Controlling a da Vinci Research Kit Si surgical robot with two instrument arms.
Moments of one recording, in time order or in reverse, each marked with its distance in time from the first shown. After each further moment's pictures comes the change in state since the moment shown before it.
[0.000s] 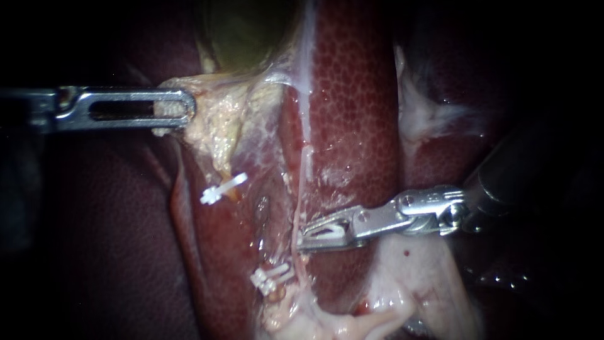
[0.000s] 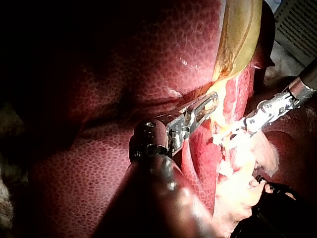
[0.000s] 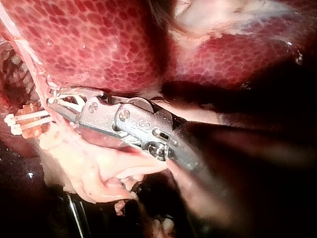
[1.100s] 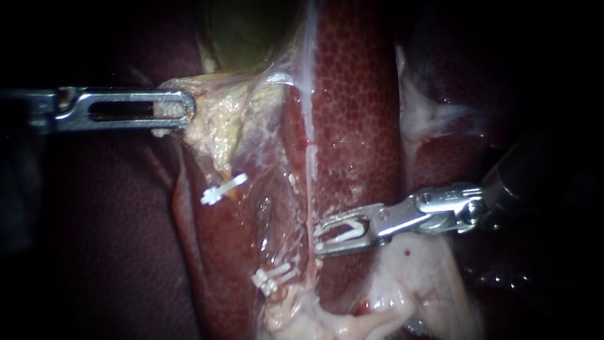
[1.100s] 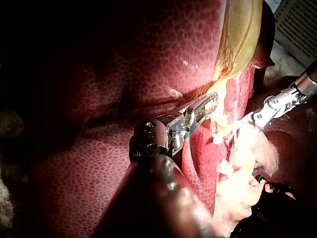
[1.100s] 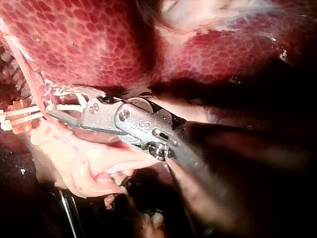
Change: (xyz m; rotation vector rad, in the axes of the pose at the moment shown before) right arm 0.000 0.000 -0.005 0.004 0.002 0.007; left arm 0.000 0.000 0.000 0.000 0.000 0.000
